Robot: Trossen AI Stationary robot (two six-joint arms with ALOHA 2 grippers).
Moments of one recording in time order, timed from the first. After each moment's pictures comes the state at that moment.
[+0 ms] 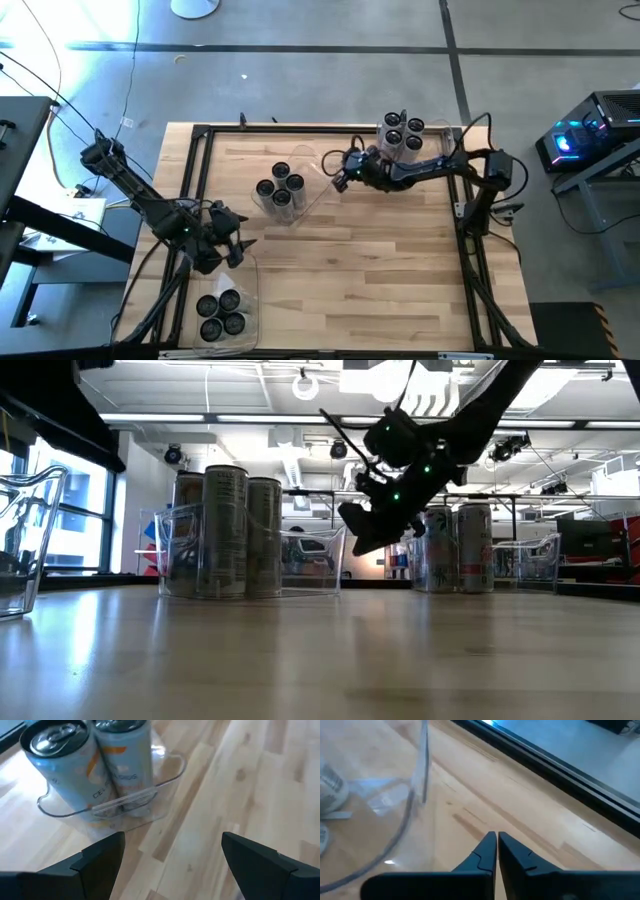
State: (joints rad) left arm -0.72 1.02 0.69 -0.78 -0.78 -0.99; right arm -0.28 1.79 0.90 0.20 0.44 0.28
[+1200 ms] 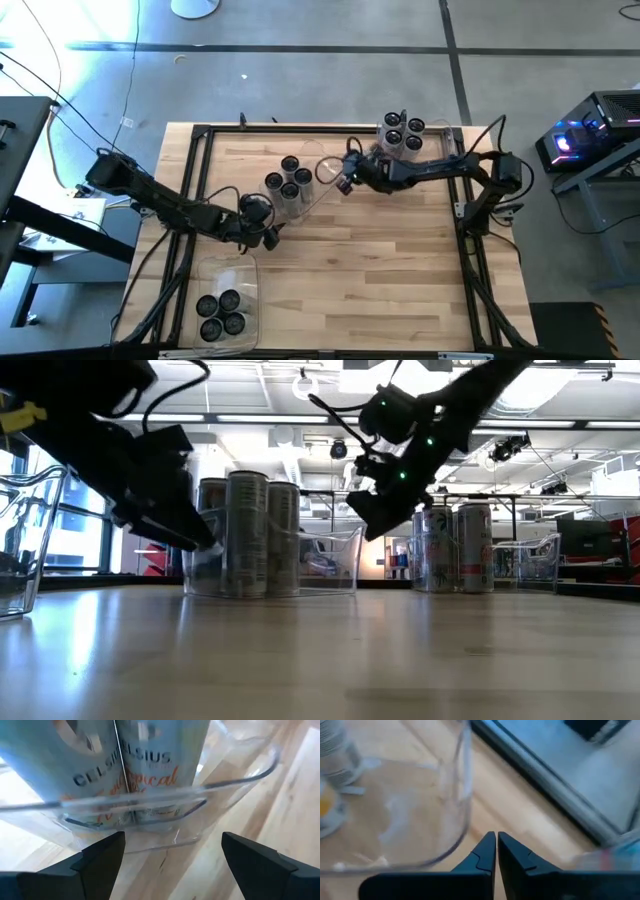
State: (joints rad) left arm -0.32 1.33 0.46 -0.02 -0.70 -0.73; right arm -0.21 1.72 0.99 -0.11 0.58 0.23
